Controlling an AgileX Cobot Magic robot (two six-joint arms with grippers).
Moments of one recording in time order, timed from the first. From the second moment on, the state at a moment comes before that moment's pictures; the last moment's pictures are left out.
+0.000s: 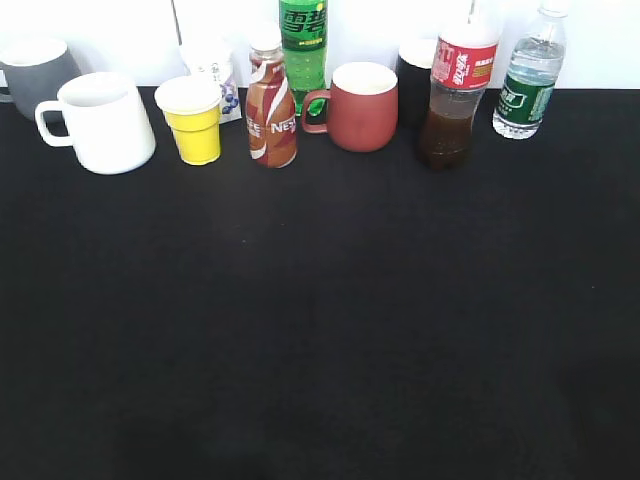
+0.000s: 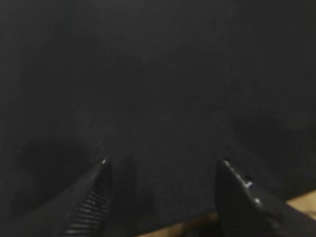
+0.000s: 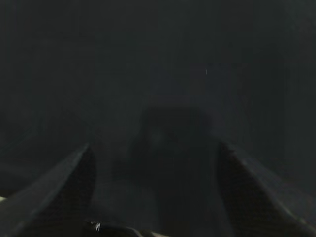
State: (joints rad) left arm -0.22 0.19 -0.62 -0.06 1.22 -0.01; right arm 0.28 0.37 -0.61 0.08 1.00 0.02
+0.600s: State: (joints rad) left arm -0.22 0.08 -0.52 -0.06 1.07 -0.01; right arm 0.28 0.22 -0.51 0.04 1.03 0.02
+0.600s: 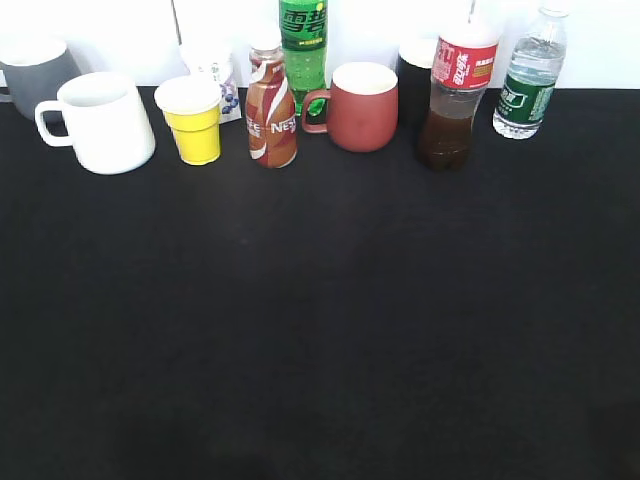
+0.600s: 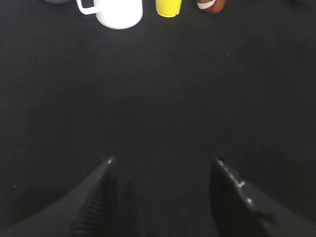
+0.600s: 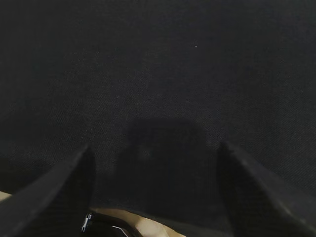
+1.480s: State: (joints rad) left arm -0.01 -0.01 -0.52 -0.06 1.06 -0.01; right arm 0.03 -0.01 -0.50 0.04 1.04 0.02
